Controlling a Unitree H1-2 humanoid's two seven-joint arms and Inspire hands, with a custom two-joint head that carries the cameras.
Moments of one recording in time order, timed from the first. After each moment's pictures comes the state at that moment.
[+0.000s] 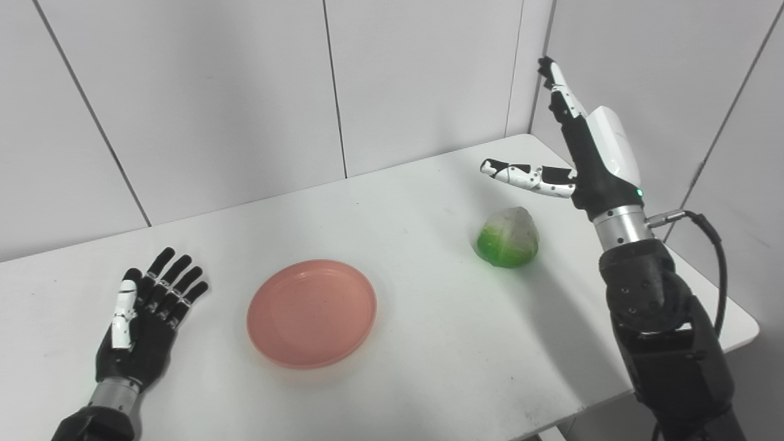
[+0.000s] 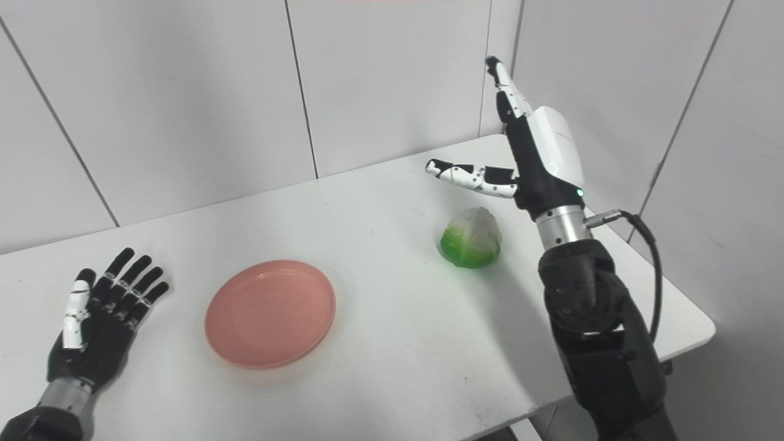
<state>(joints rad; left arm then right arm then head) -0.49 0.16 0.20 0.69 -0.49 0.02 -0.52 -0.26 -0.43 -0.20 -0.42 -0.50 0.30 0.08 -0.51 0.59</state>
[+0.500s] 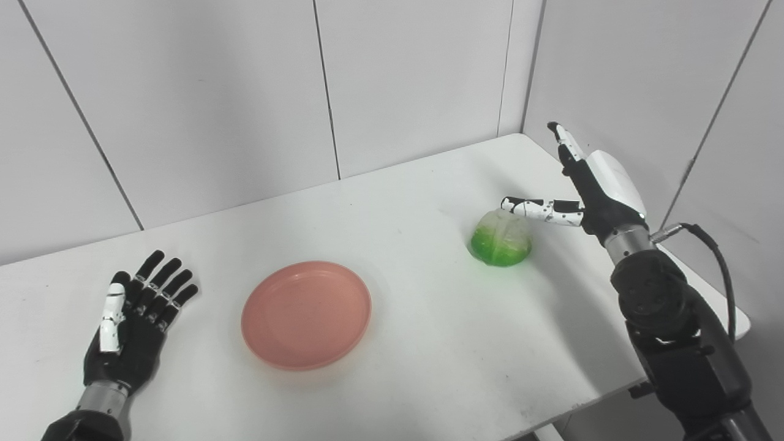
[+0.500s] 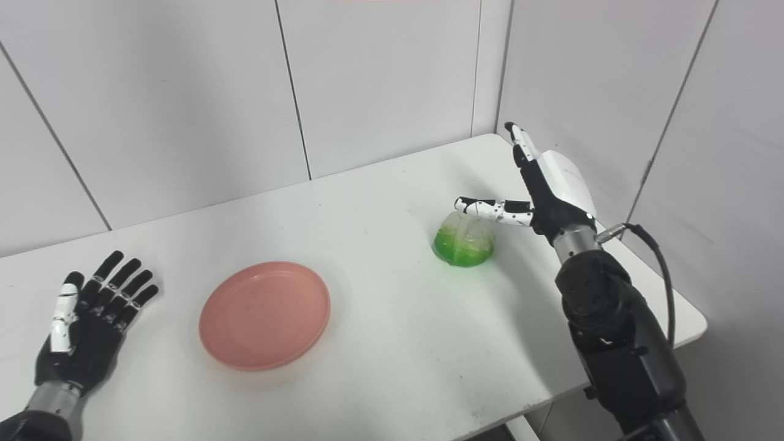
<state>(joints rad) -0.50 0.17 0.21 0.73 -0.49 0.01 -0.53 -0.21 -0.49 -0.19 -0.23 -0.51 0.37 0.13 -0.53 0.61</state>
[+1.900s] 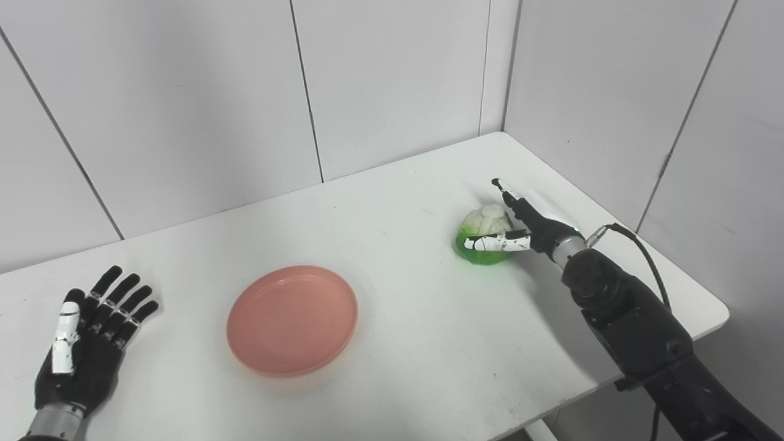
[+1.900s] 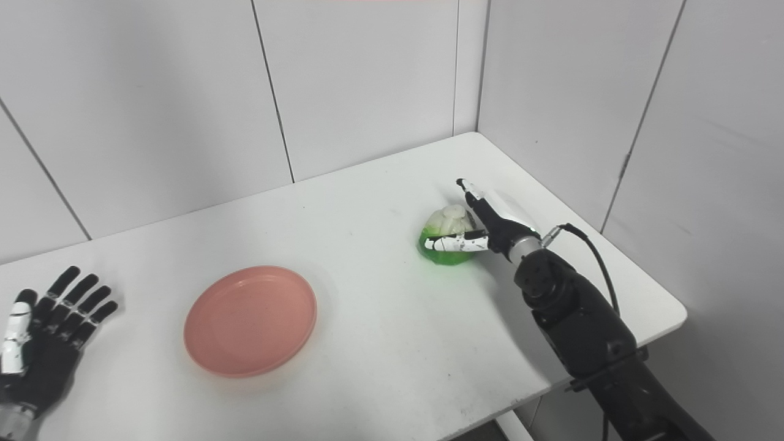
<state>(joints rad) -0.52 0.23 0.24 0.80 -0.50 -0.01 -0.58 -0.31 -0.56 0.00 0.13 -0.42 0.32 0.15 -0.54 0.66</state>
